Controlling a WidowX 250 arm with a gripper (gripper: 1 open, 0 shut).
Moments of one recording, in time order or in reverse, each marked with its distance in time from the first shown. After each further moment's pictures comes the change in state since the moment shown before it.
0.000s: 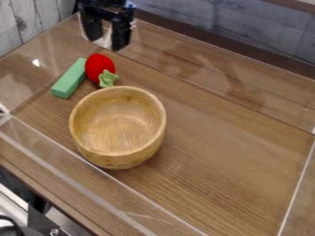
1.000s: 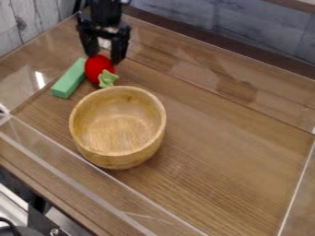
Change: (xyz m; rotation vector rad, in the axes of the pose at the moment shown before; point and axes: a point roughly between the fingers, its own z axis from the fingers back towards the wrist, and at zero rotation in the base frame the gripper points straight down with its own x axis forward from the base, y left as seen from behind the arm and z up) arm 0.024 0.027 -0.046 0.018 -0.012 0.149
